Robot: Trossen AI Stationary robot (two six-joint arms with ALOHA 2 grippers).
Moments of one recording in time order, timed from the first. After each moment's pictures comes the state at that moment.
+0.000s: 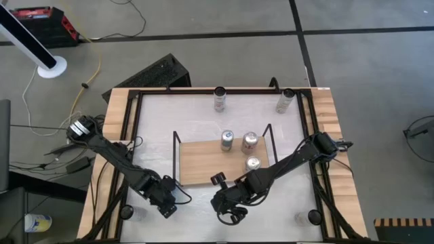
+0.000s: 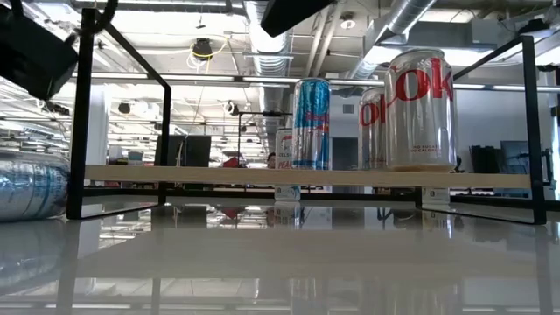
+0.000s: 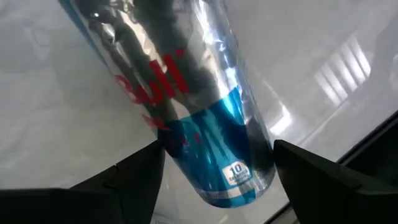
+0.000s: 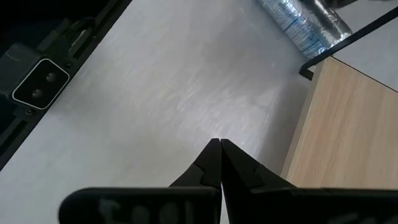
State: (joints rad) left arm -0.66 1.55 0.88 -0.63 0.15 -1.46; right arm 0.47 2.02 1.73 -0.67 0.13 -0.11
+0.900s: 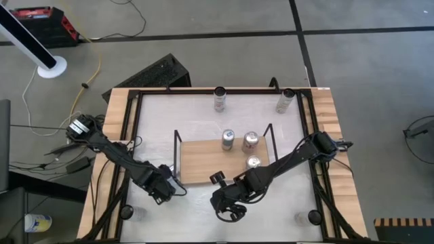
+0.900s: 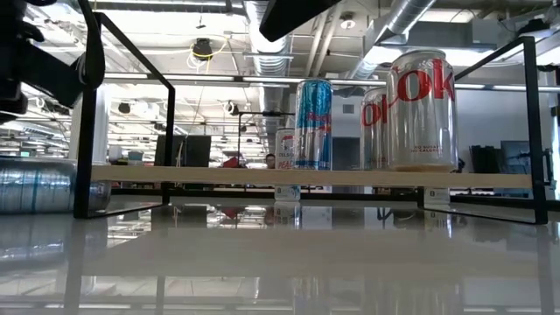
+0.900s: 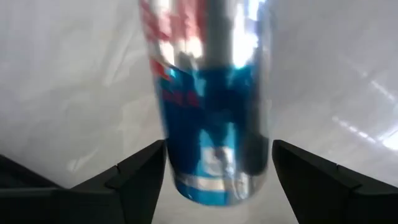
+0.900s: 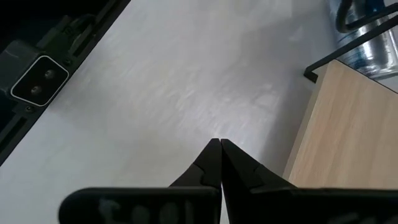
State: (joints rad) left arm -0.58 1.52 0.88 -0.91 0.03 -1.25; right arm 0.46 2.02 1.73 -0.68 0.10 -0.13
